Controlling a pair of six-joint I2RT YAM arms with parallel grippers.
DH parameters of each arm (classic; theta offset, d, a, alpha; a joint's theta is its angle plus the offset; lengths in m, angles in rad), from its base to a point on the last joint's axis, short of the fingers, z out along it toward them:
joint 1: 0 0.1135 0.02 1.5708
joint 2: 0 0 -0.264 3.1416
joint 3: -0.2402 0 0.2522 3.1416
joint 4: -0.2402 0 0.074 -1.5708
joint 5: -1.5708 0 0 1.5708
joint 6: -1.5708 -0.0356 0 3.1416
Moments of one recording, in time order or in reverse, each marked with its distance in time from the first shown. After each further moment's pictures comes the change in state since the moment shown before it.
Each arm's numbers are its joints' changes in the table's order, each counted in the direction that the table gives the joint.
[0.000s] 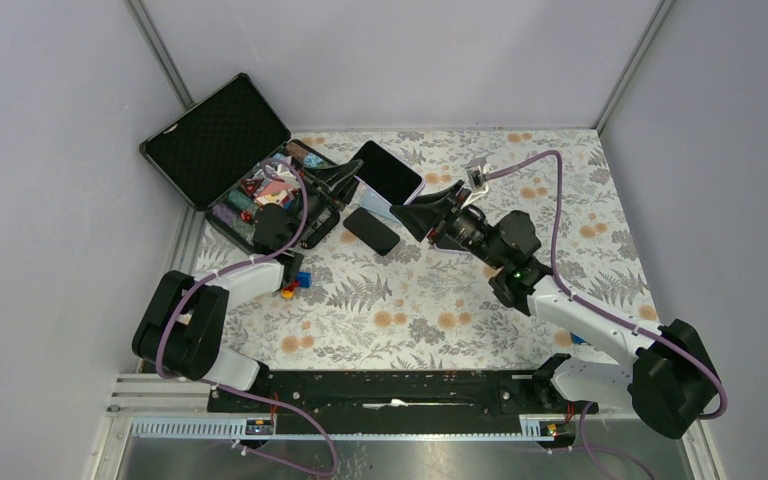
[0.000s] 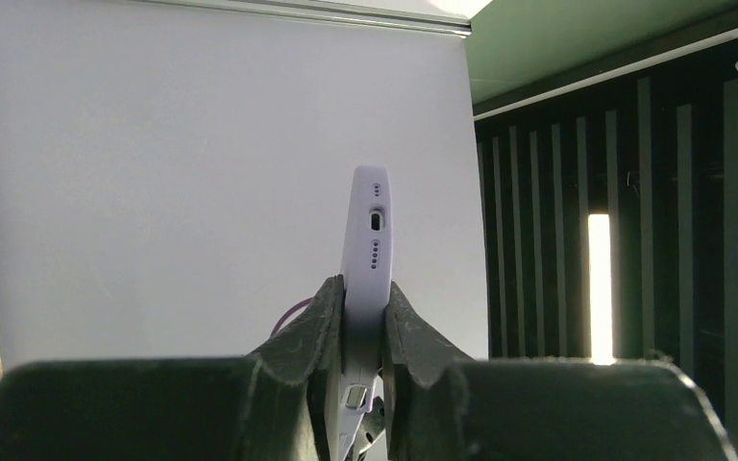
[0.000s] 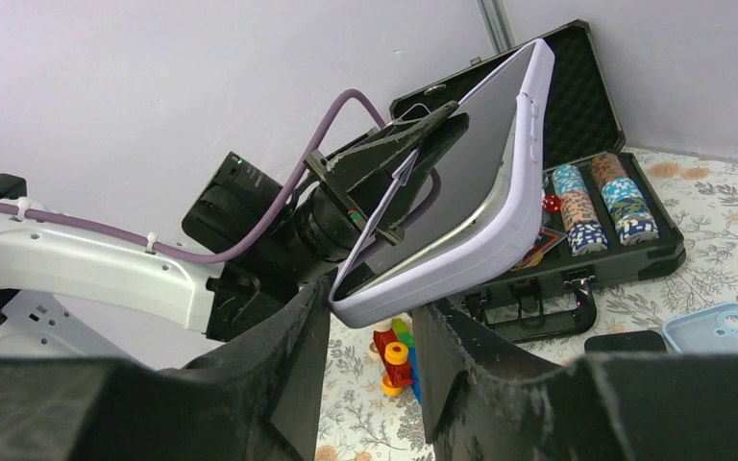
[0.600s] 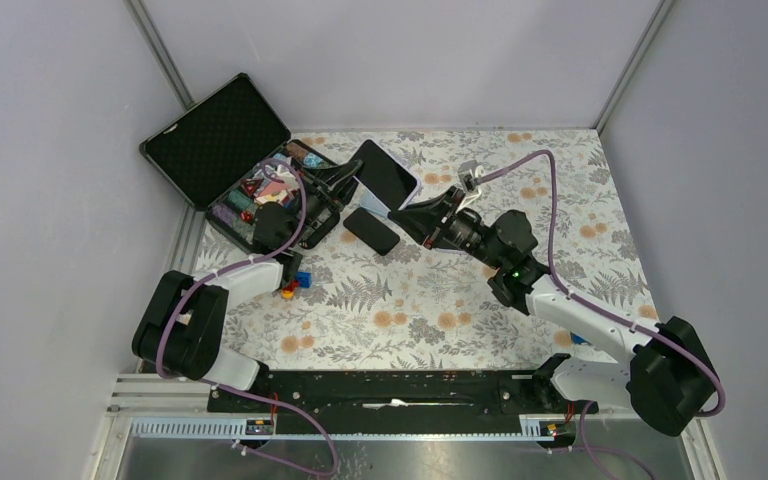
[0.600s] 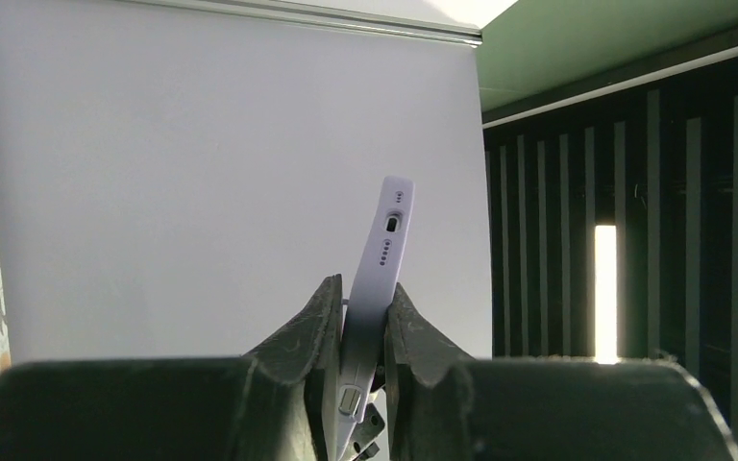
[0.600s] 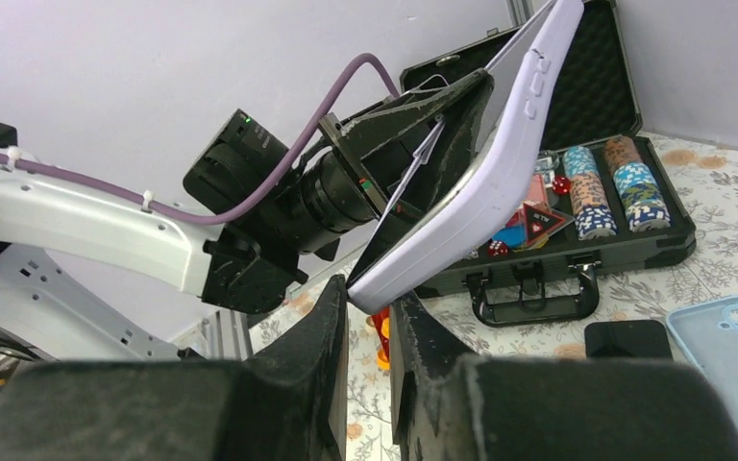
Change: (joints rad) left arm 0.008 0.000 0.000 -0.025 -0.005 0.000; right arm 0.000 -0.020 0.004 -0.005 0.066 0.035
